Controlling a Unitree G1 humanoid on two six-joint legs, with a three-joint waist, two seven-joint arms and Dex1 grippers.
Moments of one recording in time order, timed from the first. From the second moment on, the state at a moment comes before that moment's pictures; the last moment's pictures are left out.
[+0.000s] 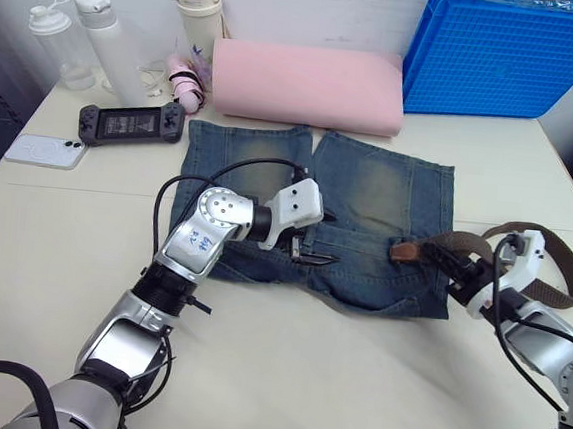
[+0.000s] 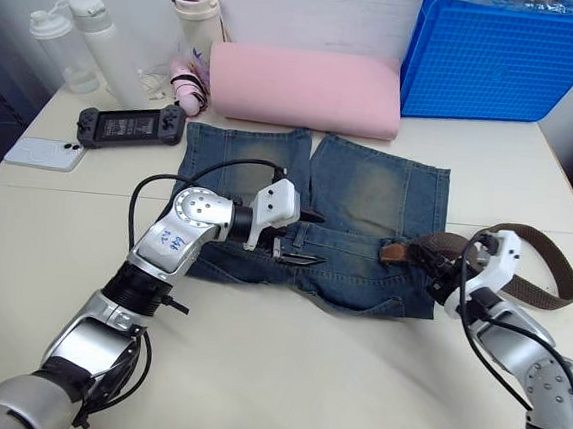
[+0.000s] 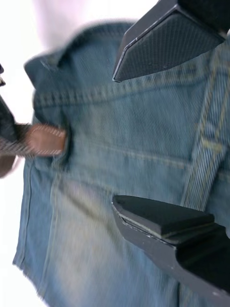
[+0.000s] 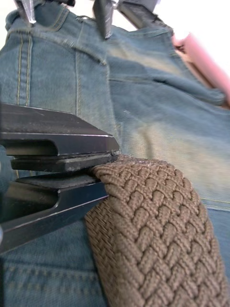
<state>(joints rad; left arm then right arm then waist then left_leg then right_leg) -0.79 0.31 -0.32 0.21 -0.04 0.25 -0.94 -0.09 -0.63 -0.35 -0.22 1.37 0.79 0.00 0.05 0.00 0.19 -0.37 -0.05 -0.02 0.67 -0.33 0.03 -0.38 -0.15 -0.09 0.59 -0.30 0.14</state>
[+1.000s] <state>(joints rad) -0.76 0.29 -0.31 0.17 -0.06 0.23 -0.95 -0.14 -0.67 -0.42 -0.22 1.24 0.90 0.08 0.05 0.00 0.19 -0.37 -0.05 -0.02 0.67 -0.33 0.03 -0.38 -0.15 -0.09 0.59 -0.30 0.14</state>
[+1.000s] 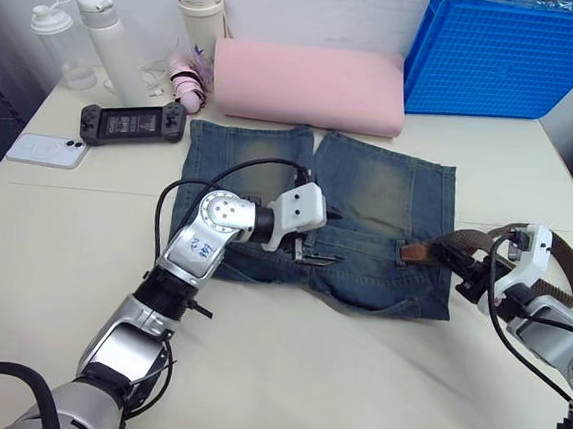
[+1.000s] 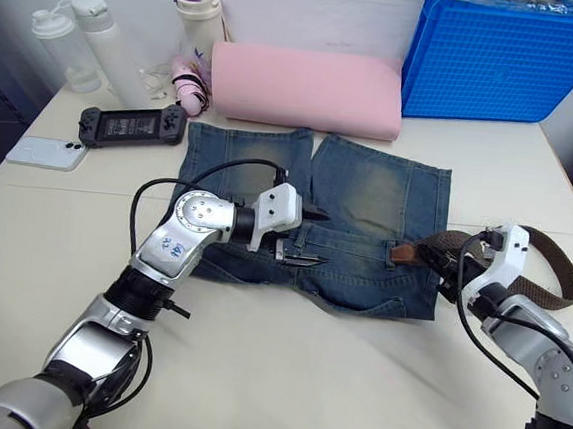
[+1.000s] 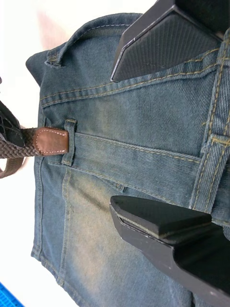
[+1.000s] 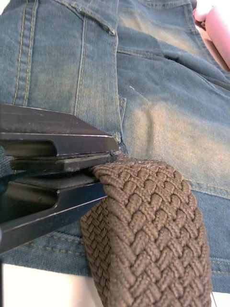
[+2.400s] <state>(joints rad) -0.87 0.09 -0.51 0.56 0.33 -0.20 -0.59 -0.20 -0.43 -0.34 -0.23 1.12 0.92 -0.05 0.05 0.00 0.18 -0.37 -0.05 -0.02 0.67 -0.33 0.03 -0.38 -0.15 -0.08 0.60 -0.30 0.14</state>
